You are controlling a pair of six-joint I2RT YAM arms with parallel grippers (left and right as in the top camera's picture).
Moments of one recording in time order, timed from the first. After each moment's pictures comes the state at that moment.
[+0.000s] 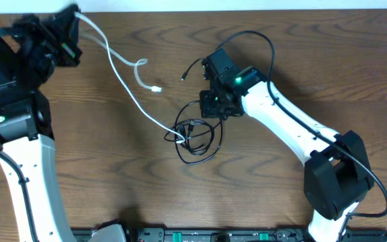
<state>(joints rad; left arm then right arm) 0.32 1.31 1.42 -0.30 0.69 -1.94 0.62 1.93 1.55 -0.85 -0.20 0.50</state>
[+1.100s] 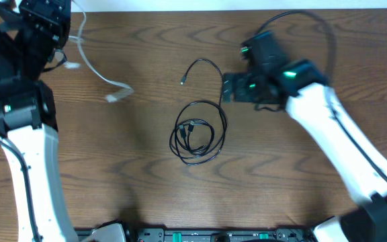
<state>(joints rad) 0.28 1.37 1.45 -0.05 0.59 -1.12 0.46 1.64 1.55 -0.98 -0.09 0.51</state>
